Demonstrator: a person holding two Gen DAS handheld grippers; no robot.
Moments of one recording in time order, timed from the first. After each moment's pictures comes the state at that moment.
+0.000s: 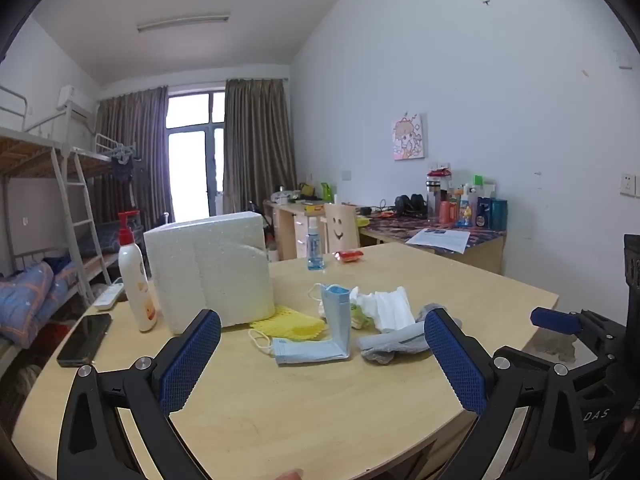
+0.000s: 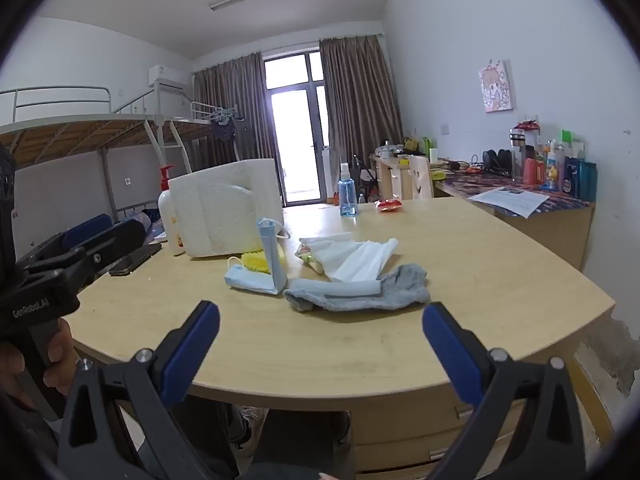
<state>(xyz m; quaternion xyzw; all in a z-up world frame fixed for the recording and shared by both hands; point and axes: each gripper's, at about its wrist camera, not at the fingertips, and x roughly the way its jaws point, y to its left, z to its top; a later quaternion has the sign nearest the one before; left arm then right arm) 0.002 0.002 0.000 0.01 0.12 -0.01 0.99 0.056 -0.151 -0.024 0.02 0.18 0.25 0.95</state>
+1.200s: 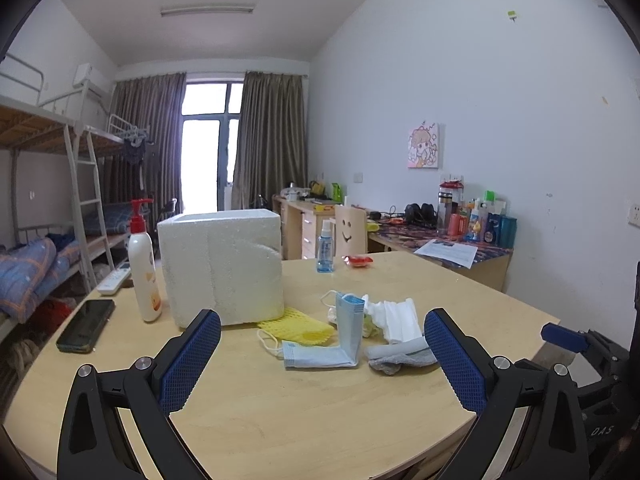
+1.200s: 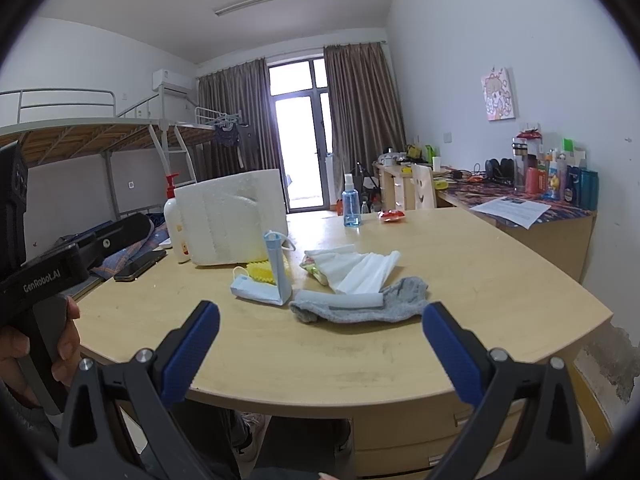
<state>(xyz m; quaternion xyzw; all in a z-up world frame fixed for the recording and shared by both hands) 0.004 0.017 0.007 -0.02 0.11 0.01 0.99 0.051 -0.150 -0.015 0.02 0.16 0.25 0.95</state>
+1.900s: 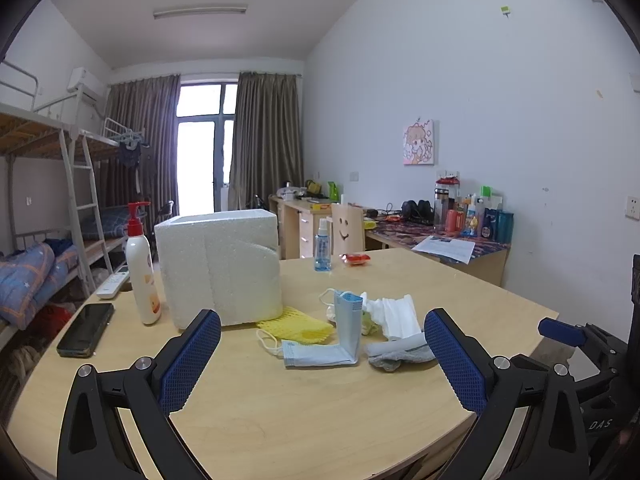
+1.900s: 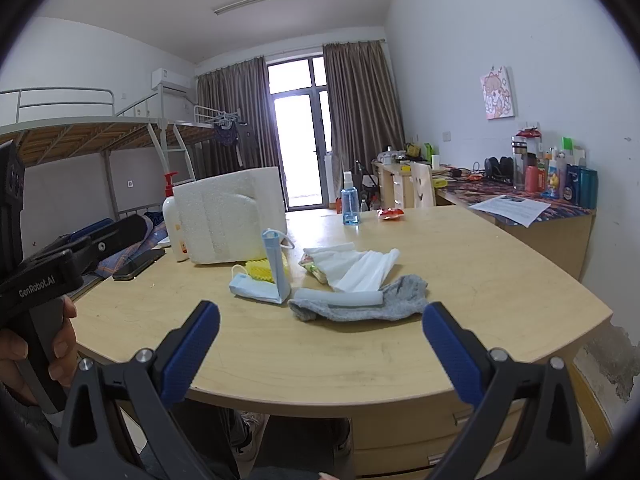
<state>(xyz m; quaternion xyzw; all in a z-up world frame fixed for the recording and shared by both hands) 0.003 0.019 0.008 -0.01 0.11 0.00 0.99 0.053 -0.149 -0.015 0.02 0.16 0.25 0.95</state>
